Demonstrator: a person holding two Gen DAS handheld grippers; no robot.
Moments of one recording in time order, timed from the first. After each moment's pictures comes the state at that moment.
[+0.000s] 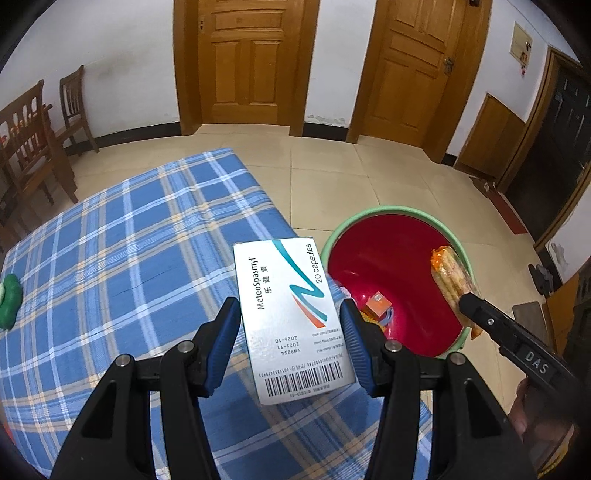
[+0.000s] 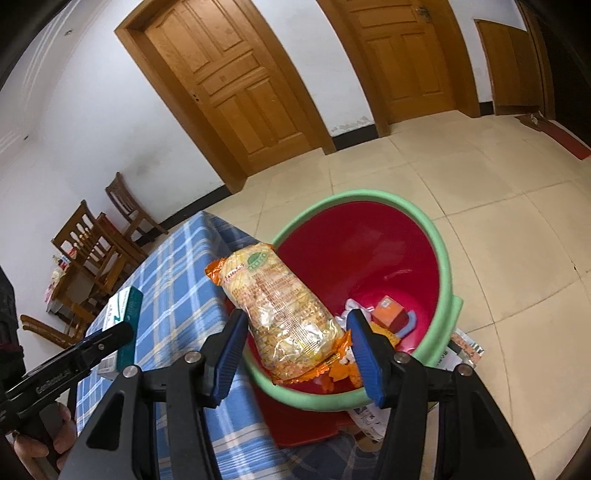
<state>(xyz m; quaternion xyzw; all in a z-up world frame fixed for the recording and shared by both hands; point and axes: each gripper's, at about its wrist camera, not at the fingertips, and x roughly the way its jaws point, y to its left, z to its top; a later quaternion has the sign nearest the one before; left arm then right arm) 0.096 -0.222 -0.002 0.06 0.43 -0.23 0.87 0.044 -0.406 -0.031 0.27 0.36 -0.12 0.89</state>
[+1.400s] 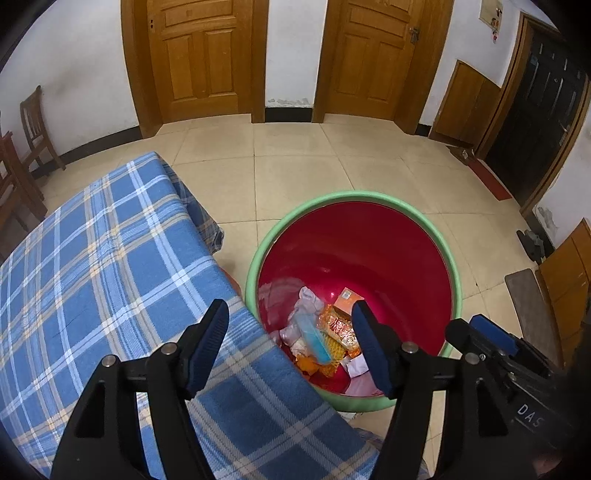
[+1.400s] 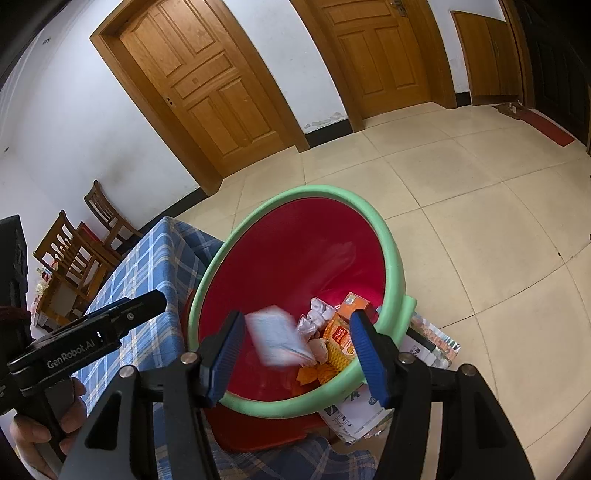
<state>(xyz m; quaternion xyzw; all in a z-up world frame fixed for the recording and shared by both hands) 0.109 -0.306 -0.025 0.10 0.45 -0.28 0.84 0.028 -0.442 -0.047 0.28 0.37 -0.16 0.87</state>
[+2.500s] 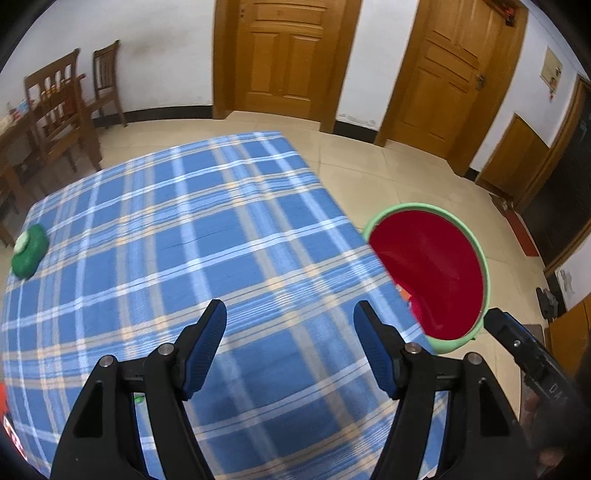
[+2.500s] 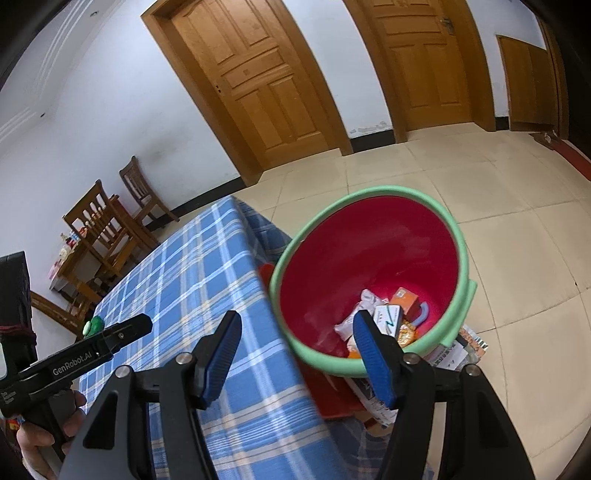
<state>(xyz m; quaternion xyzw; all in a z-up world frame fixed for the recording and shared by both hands) 0.077 -0.158 -0.005 0.01 0.45 -0.17 0.88 0.029 -0.359 -0.011 0.24 0.36 -0.10 0.90</state>
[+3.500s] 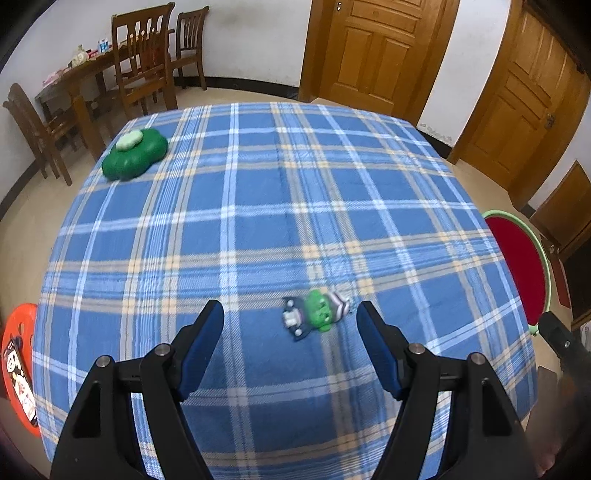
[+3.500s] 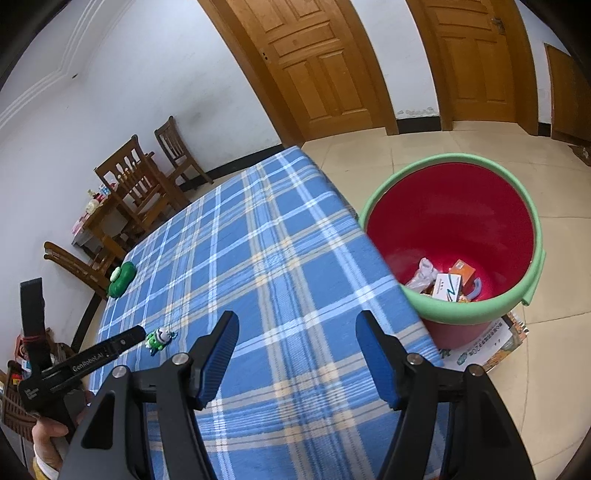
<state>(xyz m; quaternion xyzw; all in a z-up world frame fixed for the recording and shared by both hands) 0.054 -0.011 -0.046 -0.04 0.48 -0.04 0.88 0.037 -0.269 -0.030 0.21 0.40 -0.02 0.89</state>
